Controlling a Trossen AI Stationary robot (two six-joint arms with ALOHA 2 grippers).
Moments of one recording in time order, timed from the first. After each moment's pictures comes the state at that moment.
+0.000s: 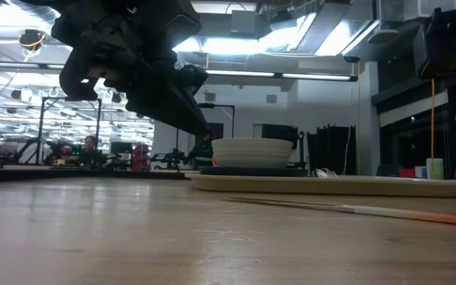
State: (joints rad) left arm -0.26 1.65 0.82 0.11 -0.10 0.20; right arm 0.75 1.76 0.99 -0.55 0.27 1.18
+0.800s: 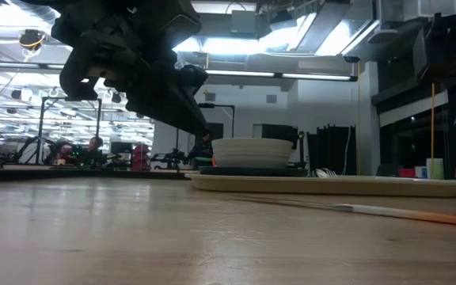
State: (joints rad) left arm -0.26 1.65 0.82 0.11 -0.10 0.20; right arm 0.75 1.78 0.99 -0.53 0.28 1.17
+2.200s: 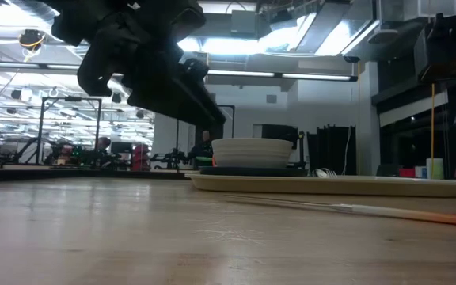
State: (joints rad) left arm -0.27 1.65 0.82 0.16 -0.17 0.19; right arm 0.75 1.79 0.99 -0.55 0.28 1.17
